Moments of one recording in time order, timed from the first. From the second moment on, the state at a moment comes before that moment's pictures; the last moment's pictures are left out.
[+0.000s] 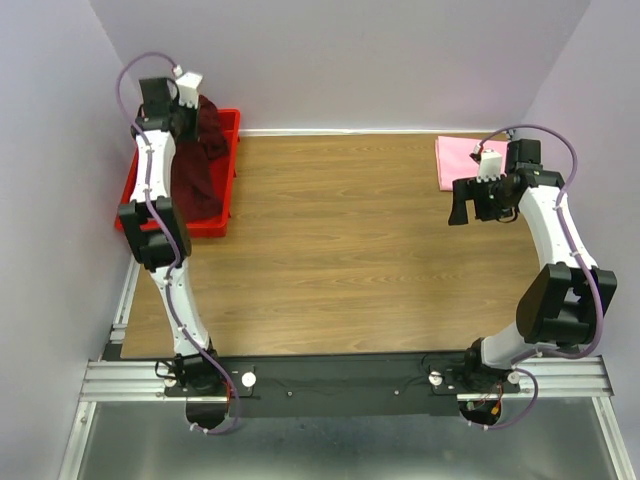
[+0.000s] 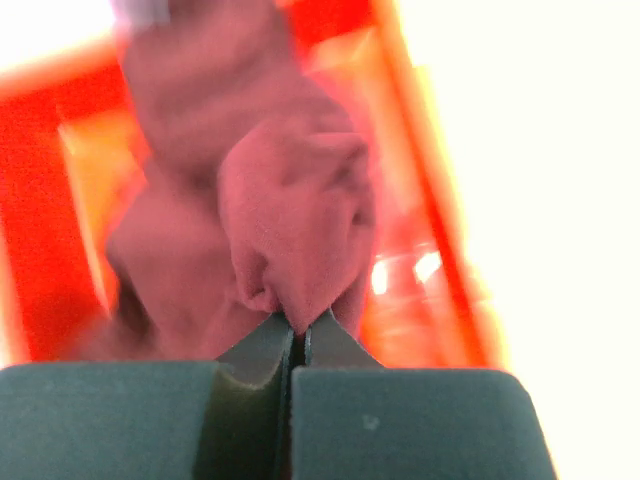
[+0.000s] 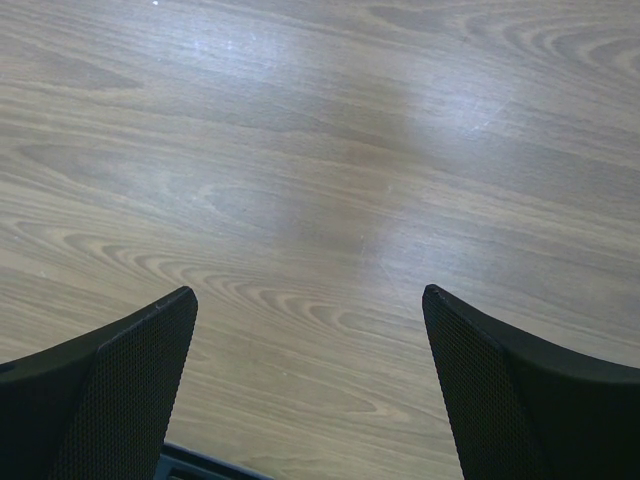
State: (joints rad) left arm 0.20 2.32 2.25 -0.58 0.32 0.32; right arm -0.15 1.55 1.35 -0.88 -0.32 -0.30
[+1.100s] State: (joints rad) left arm 0.09 1.58 1.29 -0.60 0.83 0.43; right arm -0.15 1.40 1.16 -0.95 -0.40 -0.38
